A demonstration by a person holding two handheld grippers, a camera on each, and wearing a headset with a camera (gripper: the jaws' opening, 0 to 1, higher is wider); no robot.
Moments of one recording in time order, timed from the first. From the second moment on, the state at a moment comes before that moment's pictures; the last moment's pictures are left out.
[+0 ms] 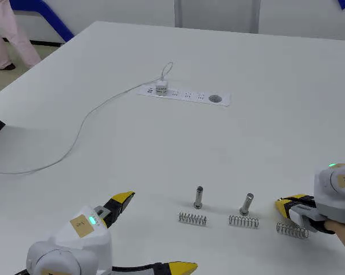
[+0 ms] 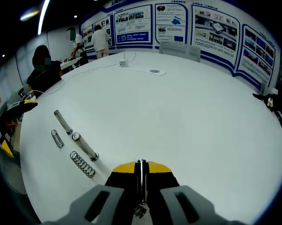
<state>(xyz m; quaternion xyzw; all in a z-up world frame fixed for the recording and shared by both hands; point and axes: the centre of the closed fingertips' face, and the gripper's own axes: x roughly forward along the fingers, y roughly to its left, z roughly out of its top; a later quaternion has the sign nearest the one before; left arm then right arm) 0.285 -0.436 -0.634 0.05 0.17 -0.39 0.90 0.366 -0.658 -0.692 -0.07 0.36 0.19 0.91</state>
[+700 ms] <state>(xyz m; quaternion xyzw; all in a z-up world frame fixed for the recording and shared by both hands) 0.284 -0.437 -0.636 0.06 0.17 -0.40 0.90 0.365 -0.661 -0.673 -0.09 0.33 0.19 0.92</state>
